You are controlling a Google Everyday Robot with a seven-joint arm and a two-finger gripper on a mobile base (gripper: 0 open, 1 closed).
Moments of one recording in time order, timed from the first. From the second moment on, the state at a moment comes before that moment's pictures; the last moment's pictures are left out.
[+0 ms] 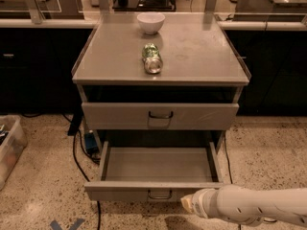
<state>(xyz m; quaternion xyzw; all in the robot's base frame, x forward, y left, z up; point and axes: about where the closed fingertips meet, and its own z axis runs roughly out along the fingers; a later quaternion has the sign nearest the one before) 0.448 -0.138 0.439 -0.21 0.93 0.16 0.25</state>
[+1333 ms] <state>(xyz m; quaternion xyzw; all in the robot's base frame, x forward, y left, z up) 0.493 -0.151 0.430 -0.15 0.92 0.21 0.29</state>
